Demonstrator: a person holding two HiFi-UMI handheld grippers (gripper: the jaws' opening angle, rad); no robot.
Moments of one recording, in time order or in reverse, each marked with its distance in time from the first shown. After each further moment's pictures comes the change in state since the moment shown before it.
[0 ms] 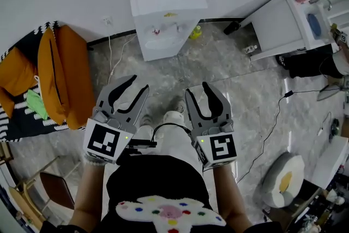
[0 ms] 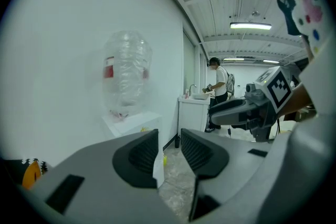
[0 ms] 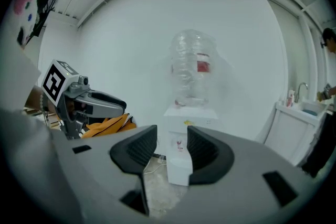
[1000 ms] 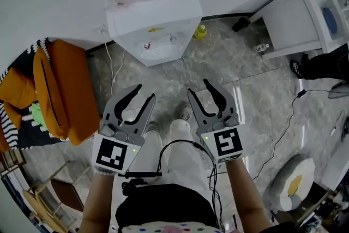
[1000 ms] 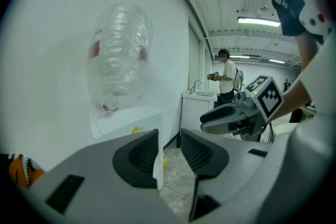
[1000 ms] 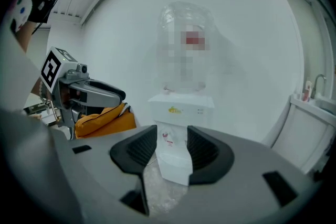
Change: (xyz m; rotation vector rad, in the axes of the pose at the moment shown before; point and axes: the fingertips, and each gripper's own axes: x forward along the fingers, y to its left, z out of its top) left arm 0.119 0.009 -0.021 -0.047 0.033 0.026; right arm 0.095 -0.085 -0.052 -0.014 0.069 0.143
